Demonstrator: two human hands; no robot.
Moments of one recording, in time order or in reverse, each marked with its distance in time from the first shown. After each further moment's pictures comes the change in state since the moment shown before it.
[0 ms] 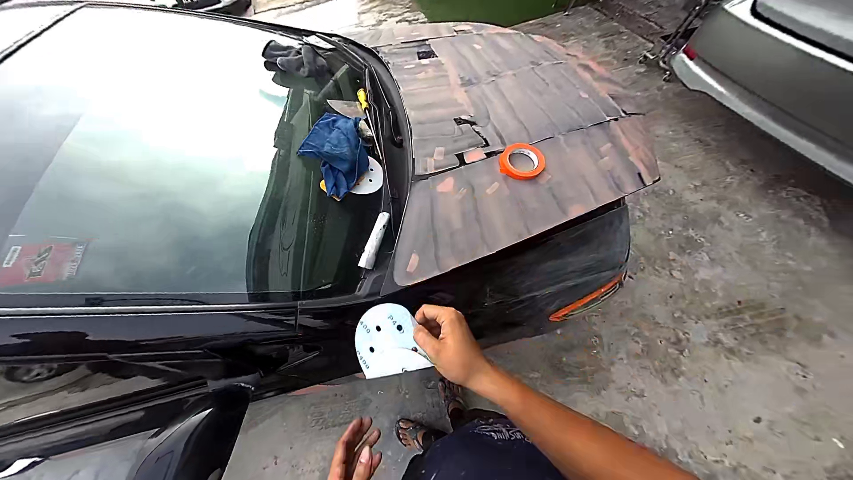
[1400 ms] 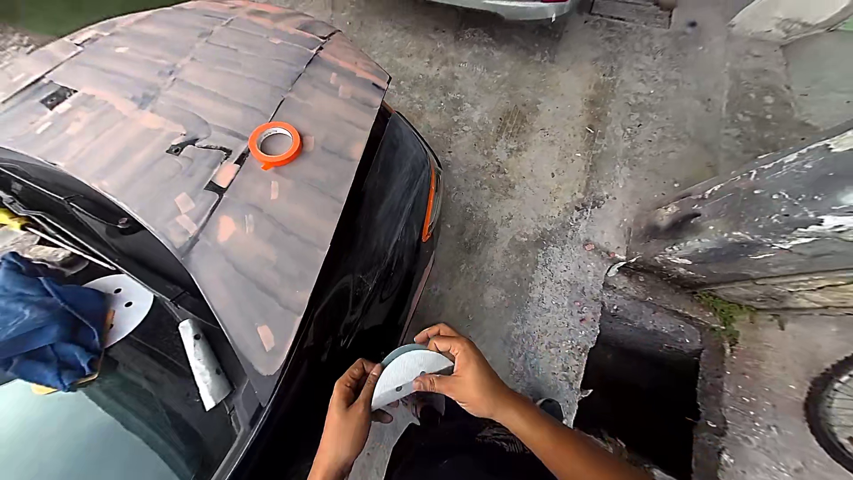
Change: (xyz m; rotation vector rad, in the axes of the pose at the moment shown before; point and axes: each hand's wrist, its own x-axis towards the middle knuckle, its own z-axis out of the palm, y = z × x) left_hand 0.186 0.083 0.151 0.620 -1.051 -0.207; right_hand -0.137 0.086 0.011 0.300 0.766 0.230
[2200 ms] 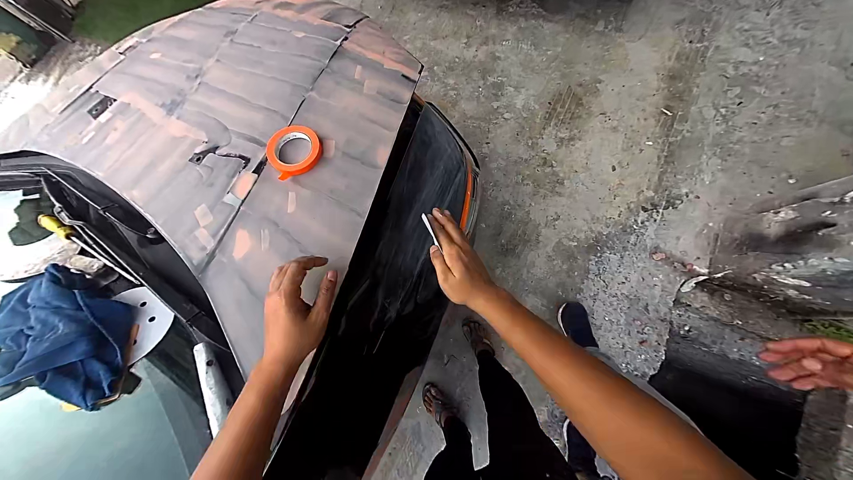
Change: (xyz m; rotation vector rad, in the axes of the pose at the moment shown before) left_hand 0.149 0.125 -0.087 0.999 0.428 0.754; right_hand 0.219 0.015 -0.044 -0.652 0.231 -0.386
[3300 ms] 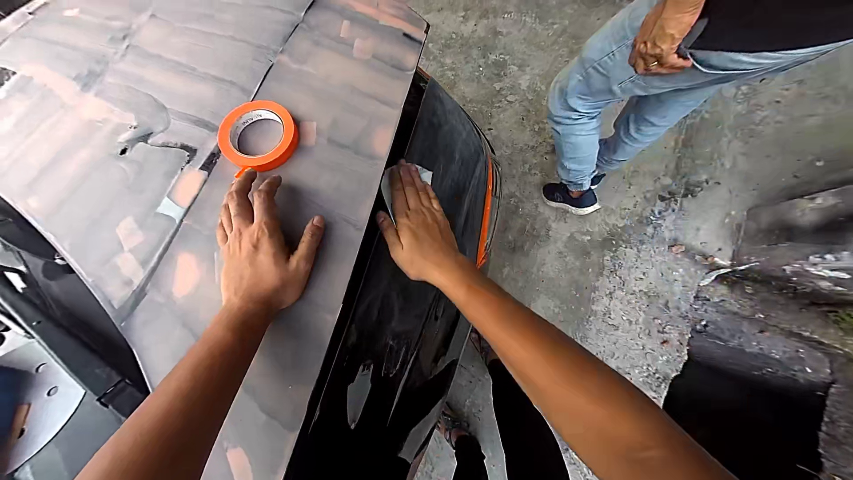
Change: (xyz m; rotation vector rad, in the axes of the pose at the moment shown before) left_hand 0.115 -0.070 0.037 0.410 -0.057 -0.012; right_hand 0.106 0.010 0.084 -0.284 0.001 0.058
